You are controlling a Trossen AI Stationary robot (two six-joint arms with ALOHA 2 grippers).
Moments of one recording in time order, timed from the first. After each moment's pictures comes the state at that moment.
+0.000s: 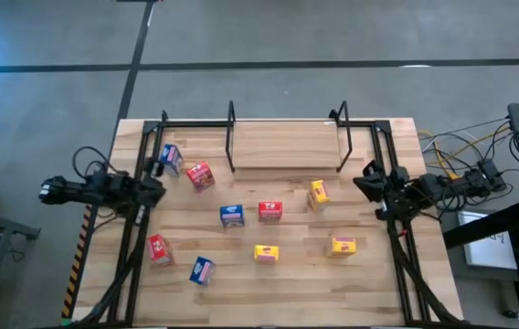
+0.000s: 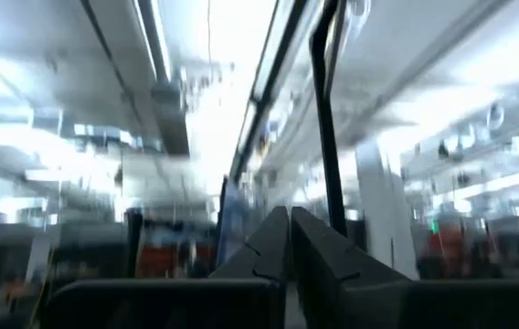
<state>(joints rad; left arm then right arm) -0.15 0.03 0.02 0.70 0.04 0.02 0.25 0.02 0.01 0.44 0.36 0.21</state>
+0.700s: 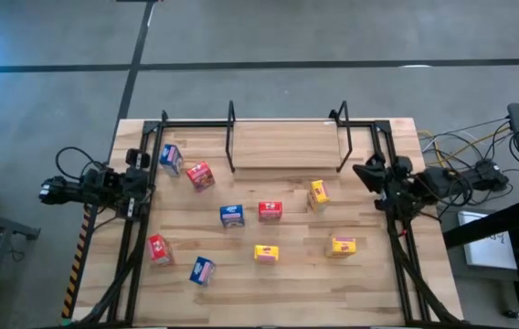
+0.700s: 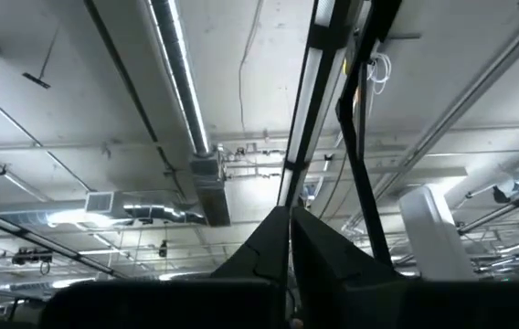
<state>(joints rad) -0.15 0.03 0.02 0.89 -0.04 0.15 0.25 0.33 0.24 0.46 0.49 0.28</state>
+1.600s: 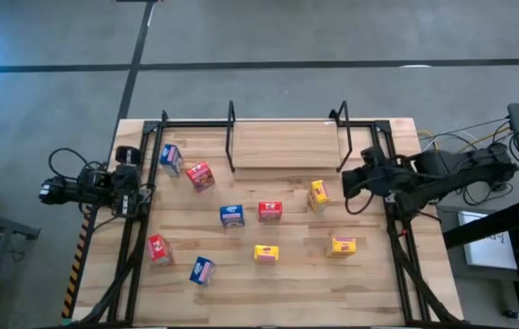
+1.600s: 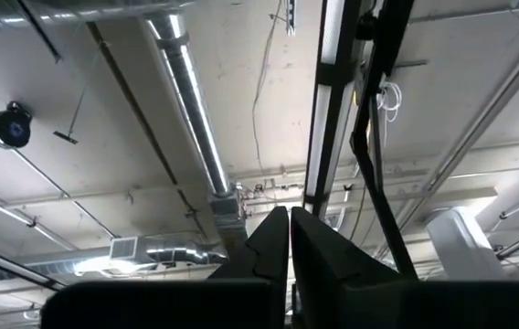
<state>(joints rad) -0.15 0.03 0.02 1.01 -0.04 0.25 0.20 0.96 1.11 -1.07 0.52 1.21</state>
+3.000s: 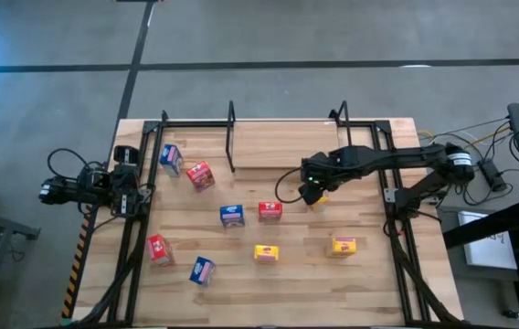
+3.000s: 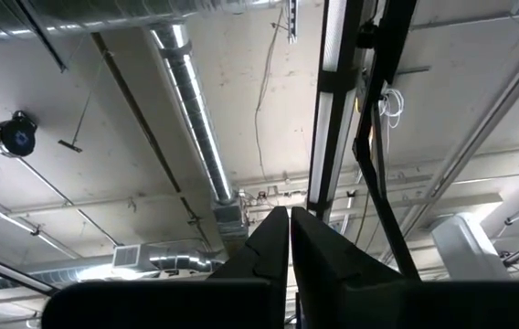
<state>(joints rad) -0.15 0.03 0.02 1.03 -0.05 0.25 -0.07 1.51 1.26 -1.14 0.13 0.90</state>
